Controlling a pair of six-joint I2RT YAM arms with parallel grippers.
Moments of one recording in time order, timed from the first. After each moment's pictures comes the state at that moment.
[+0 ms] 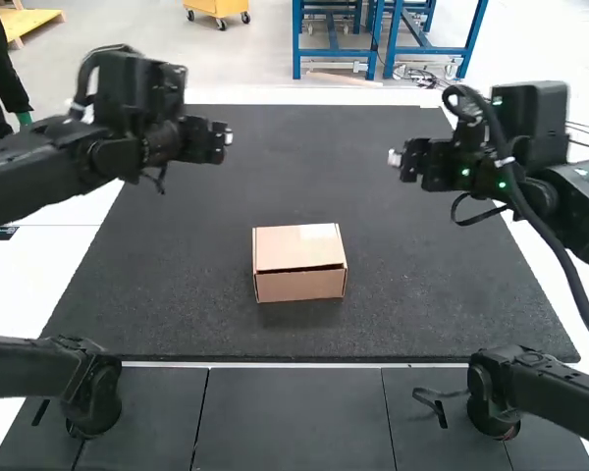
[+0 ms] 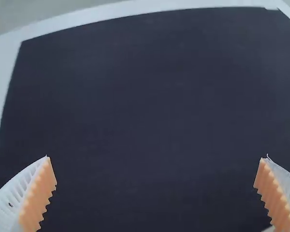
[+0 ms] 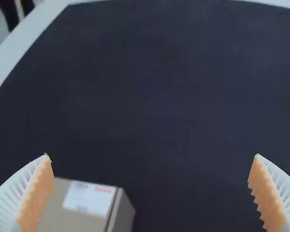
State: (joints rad) left arm -0.42 1.03 0.93 -0.27 -0.29 -0.08; right arm 0.36 0.76 0.83 -0.45 -0.04 0.16
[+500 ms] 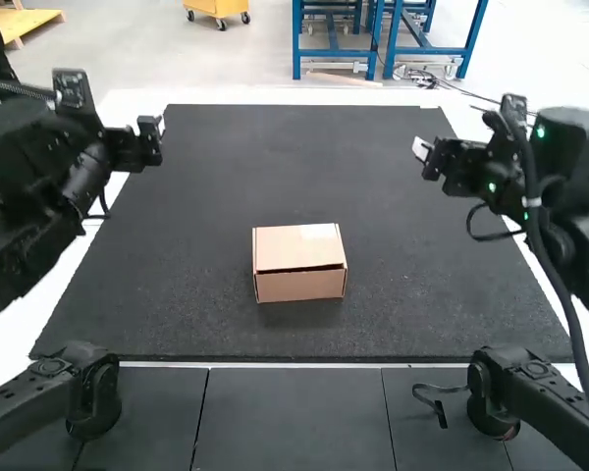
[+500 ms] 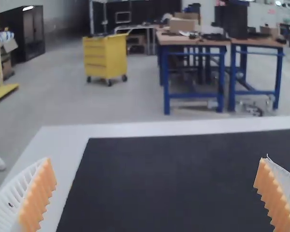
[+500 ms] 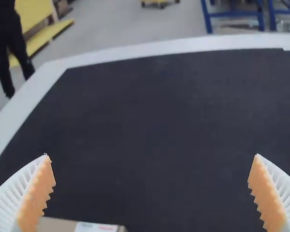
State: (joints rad) left arm -0.30 0.58 0.60 0.06 -0.31 0.05; right arm 0.26 0.53 0.65 -0.27 -0.08 0.23
